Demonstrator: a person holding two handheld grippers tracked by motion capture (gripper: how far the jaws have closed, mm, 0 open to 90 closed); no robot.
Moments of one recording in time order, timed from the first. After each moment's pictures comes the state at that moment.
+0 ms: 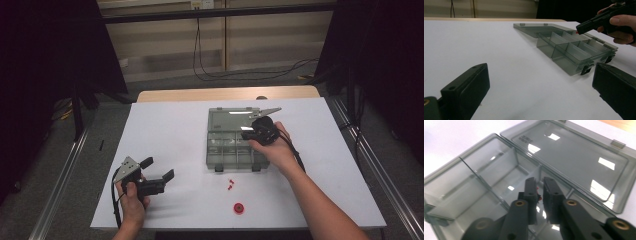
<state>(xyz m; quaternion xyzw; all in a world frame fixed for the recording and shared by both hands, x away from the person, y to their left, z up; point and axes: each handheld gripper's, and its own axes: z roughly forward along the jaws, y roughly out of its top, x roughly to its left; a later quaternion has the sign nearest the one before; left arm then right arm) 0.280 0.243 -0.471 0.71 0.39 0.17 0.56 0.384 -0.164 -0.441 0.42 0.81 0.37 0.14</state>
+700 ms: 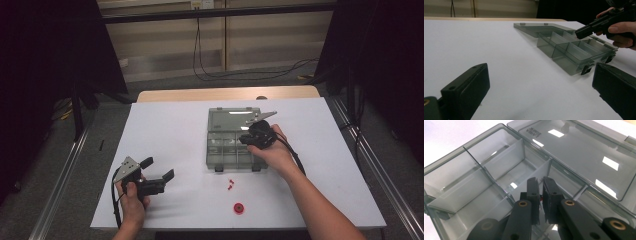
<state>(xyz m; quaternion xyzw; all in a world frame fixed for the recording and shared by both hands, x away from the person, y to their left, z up) 0.280 0.243 -0.471 0.71 0.39 0.17 0.56 0.380 -0.158 -0.451 0.41 0.83 0.36 0.14</state>
